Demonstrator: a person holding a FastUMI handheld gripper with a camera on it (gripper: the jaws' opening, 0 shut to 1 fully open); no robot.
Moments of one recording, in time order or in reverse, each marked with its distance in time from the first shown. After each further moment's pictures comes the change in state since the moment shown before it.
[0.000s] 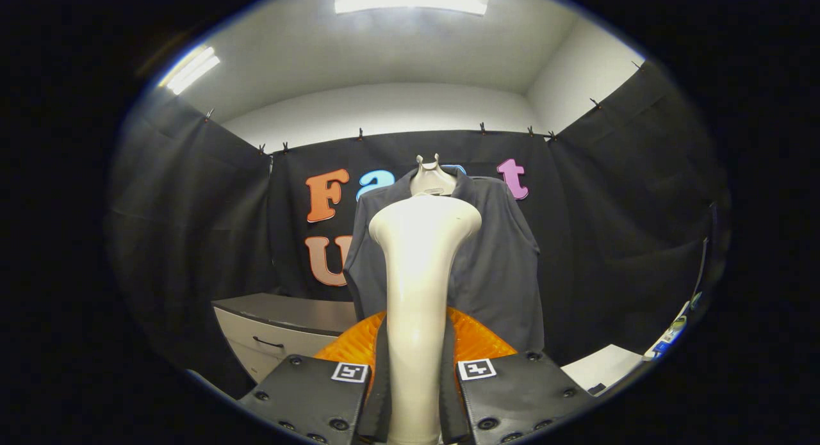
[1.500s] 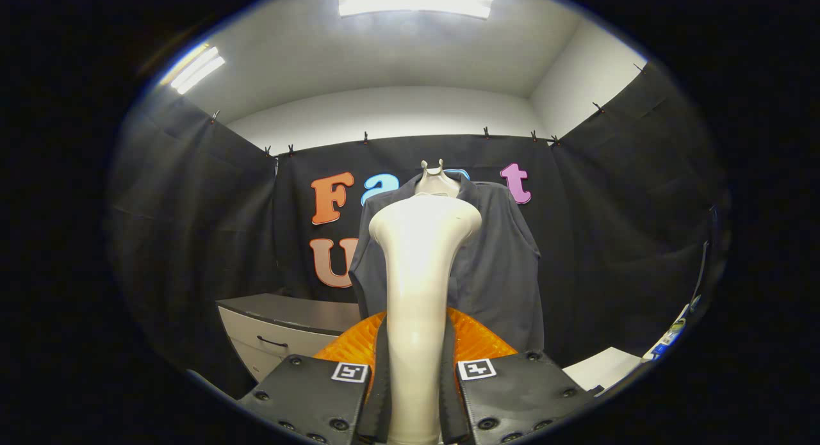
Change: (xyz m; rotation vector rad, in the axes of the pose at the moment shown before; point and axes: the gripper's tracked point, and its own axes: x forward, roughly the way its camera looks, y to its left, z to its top) arm -0.013 0.005 0.004 -0.010 -0.016 0.021
